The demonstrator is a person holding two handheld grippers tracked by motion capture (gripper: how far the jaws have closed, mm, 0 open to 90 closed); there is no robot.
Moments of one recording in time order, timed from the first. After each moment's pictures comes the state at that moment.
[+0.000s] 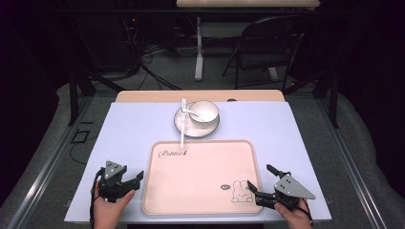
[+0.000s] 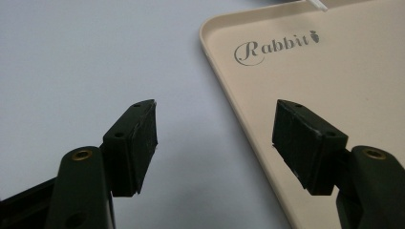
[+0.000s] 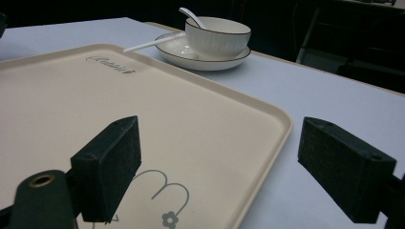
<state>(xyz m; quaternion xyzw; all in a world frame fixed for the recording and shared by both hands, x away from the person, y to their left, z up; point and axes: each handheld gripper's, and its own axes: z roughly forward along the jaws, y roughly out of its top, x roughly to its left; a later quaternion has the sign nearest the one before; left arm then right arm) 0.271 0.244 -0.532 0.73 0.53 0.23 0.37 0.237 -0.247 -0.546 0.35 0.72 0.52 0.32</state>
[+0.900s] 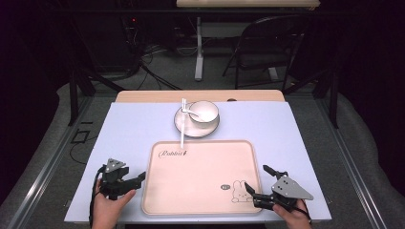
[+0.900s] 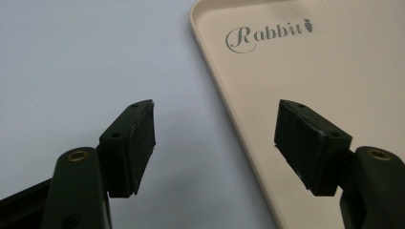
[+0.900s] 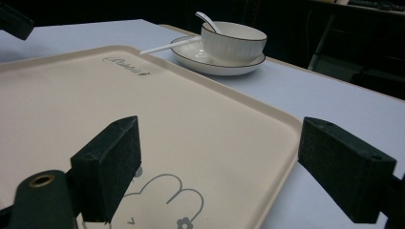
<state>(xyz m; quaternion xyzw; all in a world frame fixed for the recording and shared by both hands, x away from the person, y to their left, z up) 0.281 0.240 -0.525 0.74 0.55 0.17 0.35 0.235 -0.240 -0.544 0.33 0.72 0.52 0.31</state>
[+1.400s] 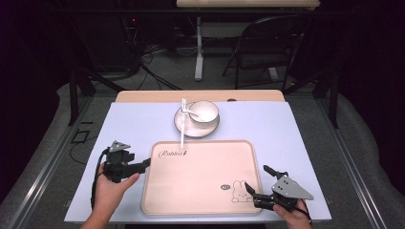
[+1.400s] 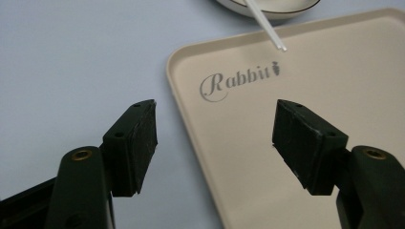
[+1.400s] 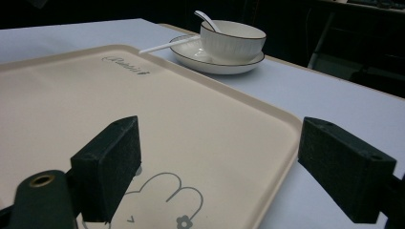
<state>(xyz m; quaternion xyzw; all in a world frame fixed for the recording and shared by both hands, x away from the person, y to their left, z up) 0.312 0.223 -0.481 0.75 0.54 0.14 0.36 0.235 -0.241 -0.544 0.33 0.72 0.52 0.31</state>
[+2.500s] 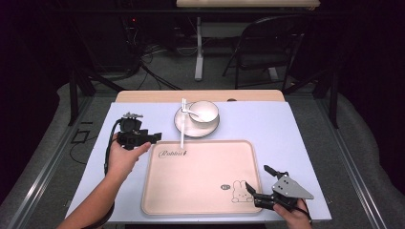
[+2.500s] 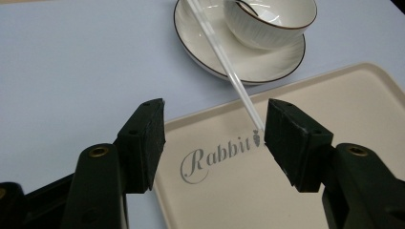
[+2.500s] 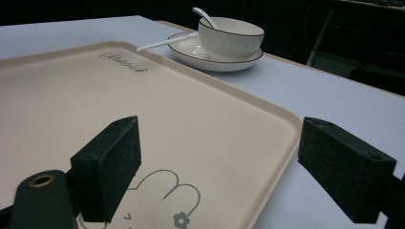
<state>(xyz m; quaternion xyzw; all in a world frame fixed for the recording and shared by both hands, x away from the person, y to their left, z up) 0.386 0.195 -0.445 0.75 0.54 0.12 0.37 0.236 -0.243 -0.545 0.33 0.73 0.52 0.31</state>
